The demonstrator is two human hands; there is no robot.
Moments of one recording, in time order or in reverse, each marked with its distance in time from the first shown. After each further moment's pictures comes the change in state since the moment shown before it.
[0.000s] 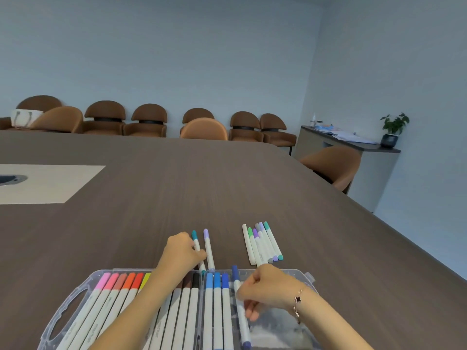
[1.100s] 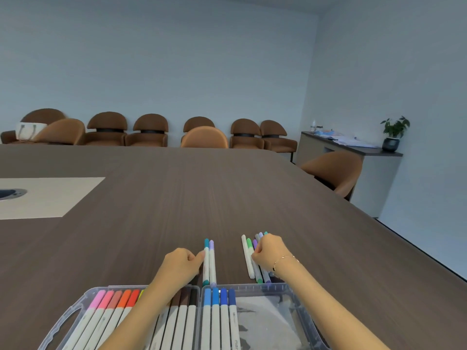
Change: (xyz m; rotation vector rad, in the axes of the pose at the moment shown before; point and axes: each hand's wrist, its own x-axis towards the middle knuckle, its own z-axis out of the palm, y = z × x) left_hand 0.007 -0.005 0.005 -0.061 -0.064 -0.001; right_hand 0.094 -0.001 -0.055 -0.530 0.554 -0.053
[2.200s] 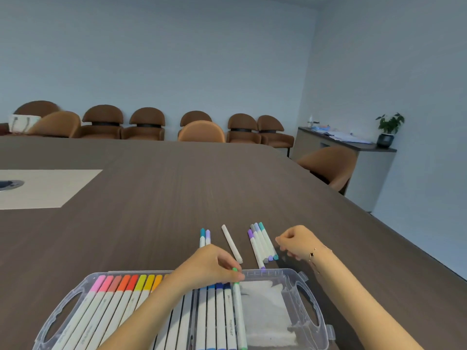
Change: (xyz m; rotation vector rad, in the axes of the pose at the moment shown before) left_hand -0.048 0.045 0.008 -0.100 -0.453 0.318; right_hand -0.023 0.059 -0.033 0.328 0.003 0.158
